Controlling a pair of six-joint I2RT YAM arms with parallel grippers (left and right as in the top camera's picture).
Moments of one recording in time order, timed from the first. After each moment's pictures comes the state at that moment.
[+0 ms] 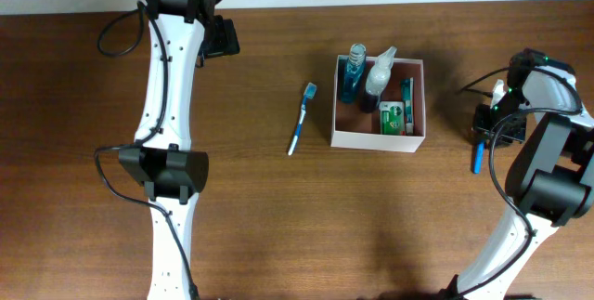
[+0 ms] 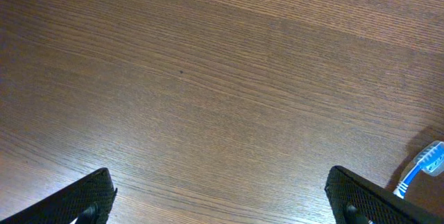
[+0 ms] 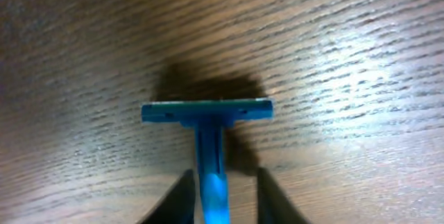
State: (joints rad) left arm -0.18 2.50 2.87 -1.67 -0.23 -0.39; right arm -0.39 2.24 1.70 -1.15 0.00 -0.02
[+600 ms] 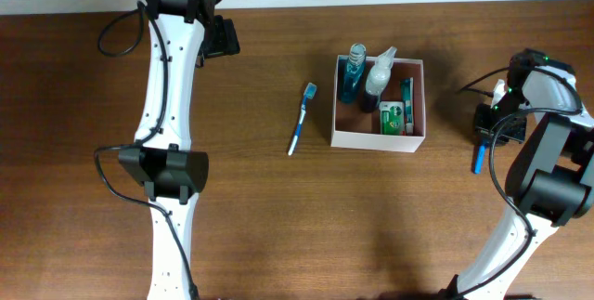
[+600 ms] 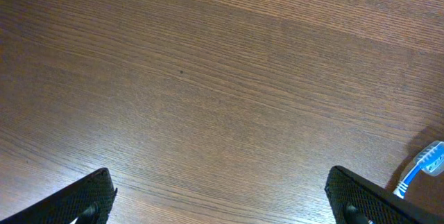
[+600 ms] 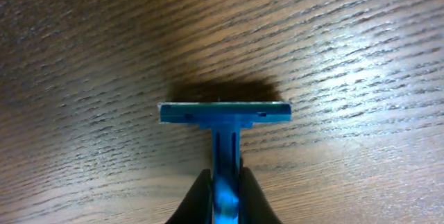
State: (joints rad) left arm -0.18 2.50 2.87 -1.67 -0.23 -0.39; right arm -0.39 2.24 1.70 -1.15 0.00 0.00
